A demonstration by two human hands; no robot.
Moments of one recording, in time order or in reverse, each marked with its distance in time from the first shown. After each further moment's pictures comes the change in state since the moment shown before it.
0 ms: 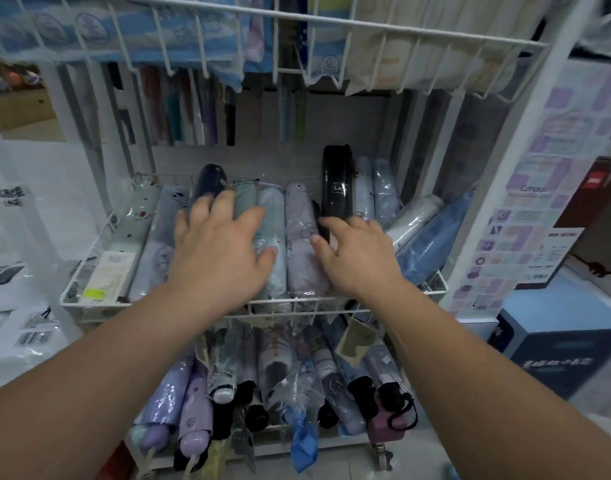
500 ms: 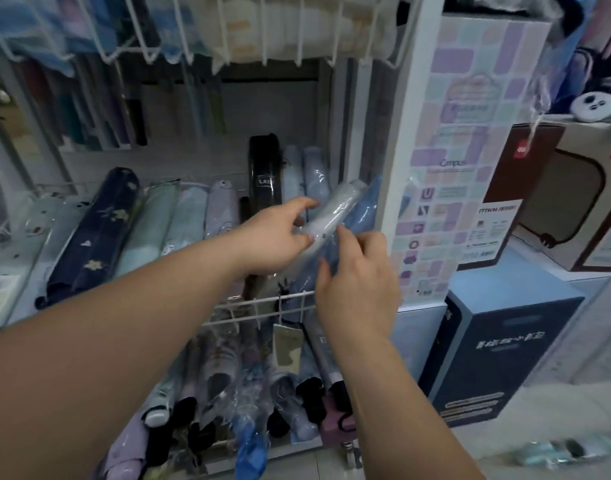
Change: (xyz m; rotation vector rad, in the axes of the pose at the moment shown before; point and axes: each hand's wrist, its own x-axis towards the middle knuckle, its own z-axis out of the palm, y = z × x) left_hand 0.073 0.141 0.054 -0.496 -0.391 0.203; right_hand -0.055 0.078 0.010 0.137 0.551 0.240
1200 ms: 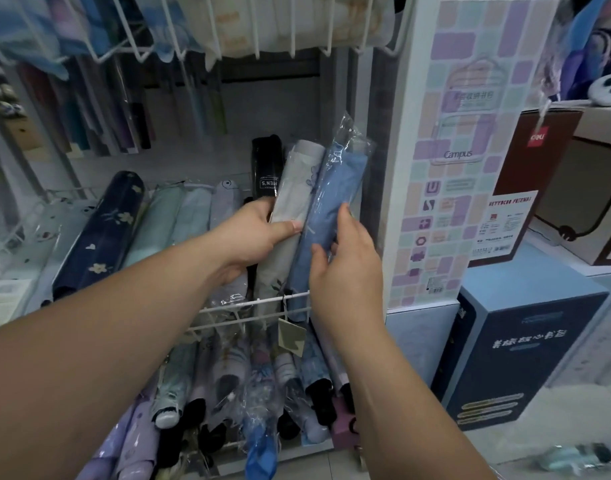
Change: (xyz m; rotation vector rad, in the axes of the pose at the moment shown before) left_hand 0.003 -0.027 0.003 -0.676 0.079 -0.130; right_hand 0.008 -0.008 0.008 0.424 -0.178 0.077
